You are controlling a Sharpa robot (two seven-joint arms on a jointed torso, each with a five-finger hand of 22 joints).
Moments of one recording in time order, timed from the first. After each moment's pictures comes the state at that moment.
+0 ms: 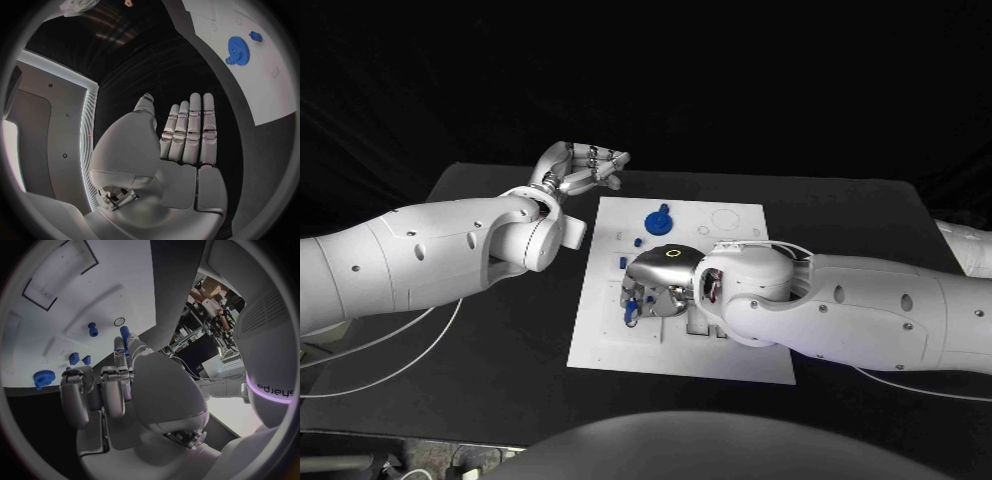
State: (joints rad) left arm 1.28 -0.73 -0.23 1.37 -0.17 -0.53 0.46; left_hand 1.34 -0.04 -0.10 0.30 0.27 0.97 0.18 0.09 0.09 1.09 0.13 0.07 0.06 1.00 0.10 0.41 0.42 0.17 0.95 0.21 0.18 0.77; right arm 1.21 -0.59 -0.21 1.69 -1.56 -0.09 -0.17; right_hand 1.54 0.03 0.19 0.18 0.05 1.08 0.12 0.11 0.08 1.19 0.08 0.06 0.06 1.47 0.02 1.57 1.31 0.01 1.47 0.12 1.57 1.31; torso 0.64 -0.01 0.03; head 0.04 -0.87
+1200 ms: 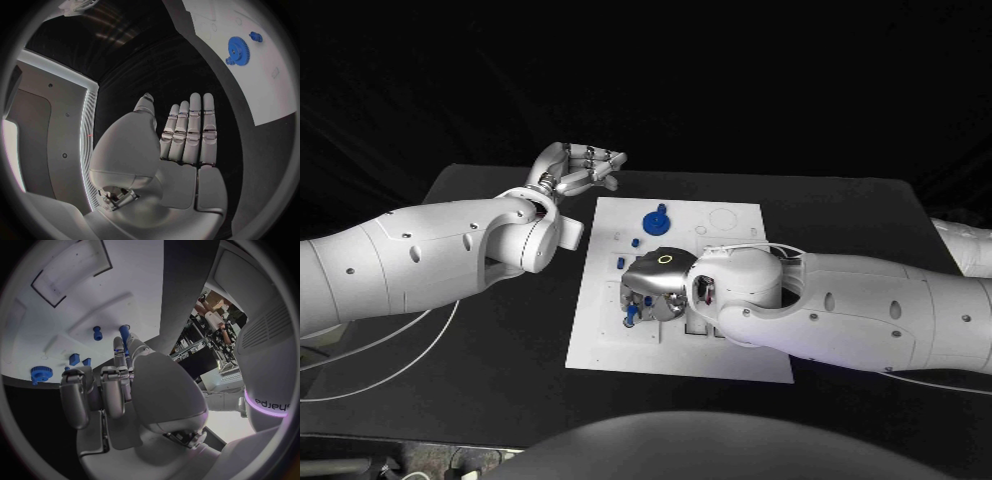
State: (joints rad) left arm 1.28 -0.73 -0.23 1.38 -0.16 -0.53 0.46; left_hand 1.34 -0.04 -0.10 0.30 0.27 0.97 0.18 0.09 0.09 1.09 0.13 0.07 0.06 1.00 0.10 0.41 0.41 0.17 0.95 0.21 0.17 0.77; right arm 1.20 -0.57 -0.21 1.68 -1.69 -0.04 -0.17; right_hand 1.54 0.03 0.20 0.18 0.05 1.08 0.13 0.10 0.09 1.19 0.08 0.06 0.06 1.47 0.02 1.57 1.31 0.01 1.47 0.12 1.57 1.31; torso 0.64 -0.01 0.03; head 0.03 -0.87
